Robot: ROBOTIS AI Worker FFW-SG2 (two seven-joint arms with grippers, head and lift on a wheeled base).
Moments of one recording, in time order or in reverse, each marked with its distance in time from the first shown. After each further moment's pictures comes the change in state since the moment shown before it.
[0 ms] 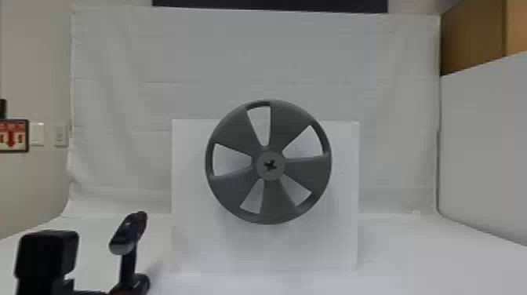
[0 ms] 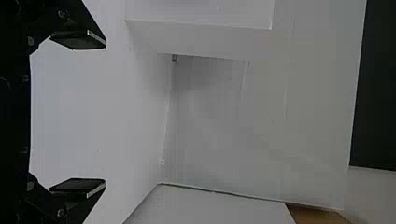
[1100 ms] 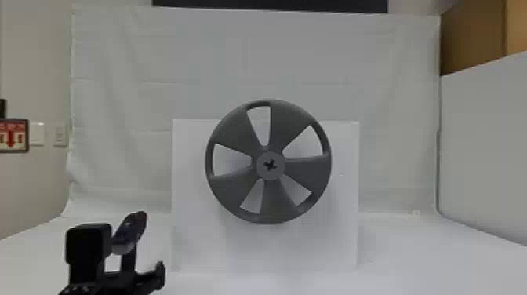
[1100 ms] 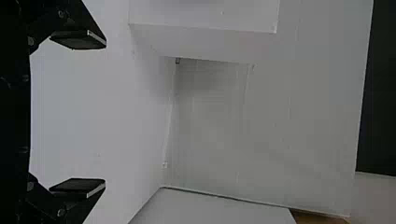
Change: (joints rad) left arm -0.134 -0.020 -0.057 0.340 0.069 -0.284 0.118; right arm -0.002 -0.002 0.029 0.003 0.015 0.006 0.000
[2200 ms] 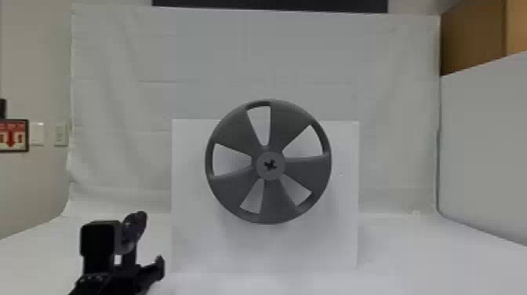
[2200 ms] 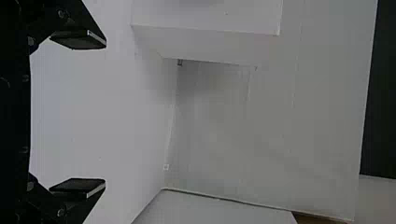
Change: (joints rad) left arm -0.104 -0.010 -0.006 0.222 -0.056 -0.120 0.014; right arm 0.002 -0.005 0.012 0.003 0.002 0.005 0.000
